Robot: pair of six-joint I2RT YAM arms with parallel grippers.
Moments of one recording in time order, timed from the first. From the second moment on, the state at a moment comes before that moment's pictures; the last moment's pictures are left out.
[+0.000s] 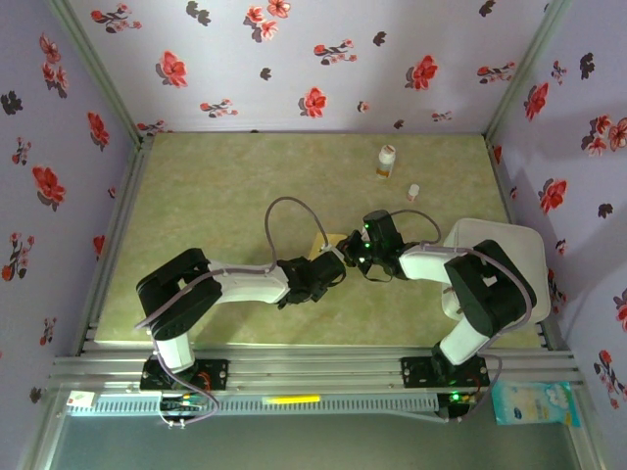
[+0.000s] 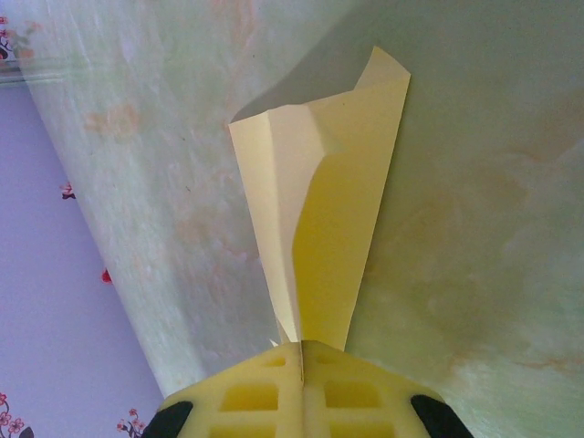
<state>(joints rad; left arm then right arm) -1.11 1.79 0.96 -0.24 -0.47 -0.20 0.54 1.62 0.66 0.19 -0.42 1.25</state>
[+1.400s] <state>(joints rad) -1.11 1.76 0.91 -0.17 -0.44 -0.25 0.54 1.62 0.66 0.19 -0.42 1.25</state>
